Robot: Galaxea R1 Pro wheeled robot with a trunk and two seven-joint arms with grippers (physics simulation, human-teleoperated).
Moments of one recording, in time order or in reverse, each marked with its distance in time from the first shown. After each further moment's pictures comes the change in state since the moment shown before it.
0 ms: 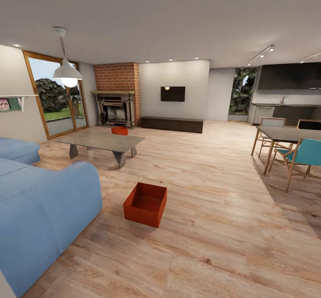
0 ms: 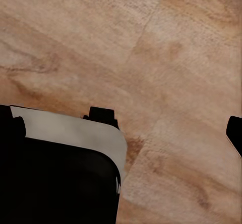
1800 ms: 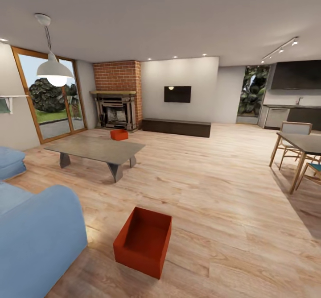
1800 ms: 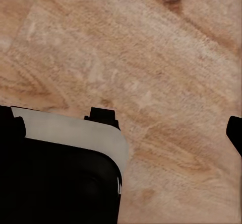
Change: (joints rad) left arm 0.000 0.001 0.000 0.000 0.000 -0.002 0.000; right arm 0.000 0.003 -0.002 0.000 0.000 -0.002 -0.003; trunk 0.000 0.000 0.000
